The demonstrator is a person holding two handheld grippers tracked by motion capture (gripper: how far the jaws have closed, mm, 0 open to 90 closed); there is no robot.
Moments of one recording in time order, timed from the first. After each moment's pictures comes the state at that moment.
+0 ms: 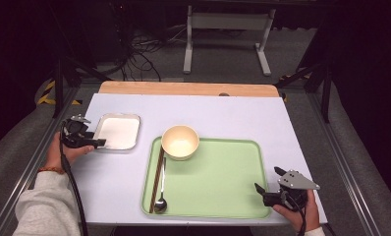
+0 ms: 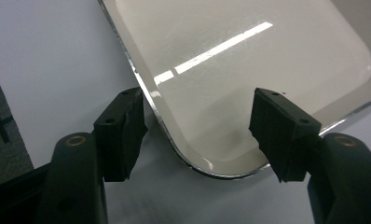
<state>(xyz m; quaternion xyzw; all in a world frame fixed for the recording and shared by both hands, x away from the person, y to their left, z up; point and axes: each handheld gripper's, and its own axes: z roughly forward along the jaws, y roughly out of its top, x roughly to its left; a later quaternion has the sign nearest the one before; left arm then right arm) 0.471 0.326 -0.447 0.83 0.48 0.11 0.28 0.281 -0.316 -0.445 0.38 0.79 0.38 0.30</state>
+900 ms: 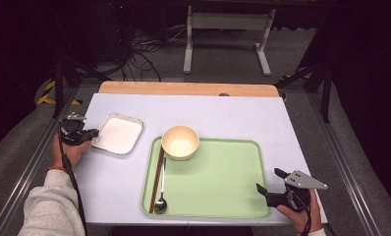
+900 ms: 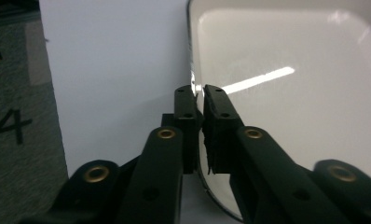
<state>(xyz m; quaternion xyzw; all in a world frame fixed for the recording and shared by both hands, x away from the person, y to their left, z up) 0.473 0.335 -0.450 0.76 0.53 0.17 0.34 0.280 -0.327 -0.446 0.40 0.77 0.43 0.25</state>
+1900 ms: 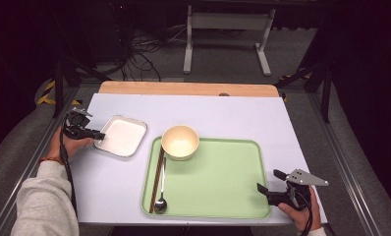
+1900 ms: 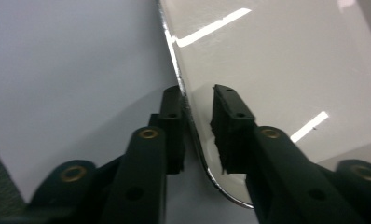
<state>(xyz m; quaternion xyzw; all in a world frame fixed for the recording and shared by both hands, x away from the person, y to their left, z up) 0.500 0.331 -0.445 0.84 0.45 0.06 0.28 0.287 -0.334 -0.454 0.43 0.76 0.44 0.21</state>
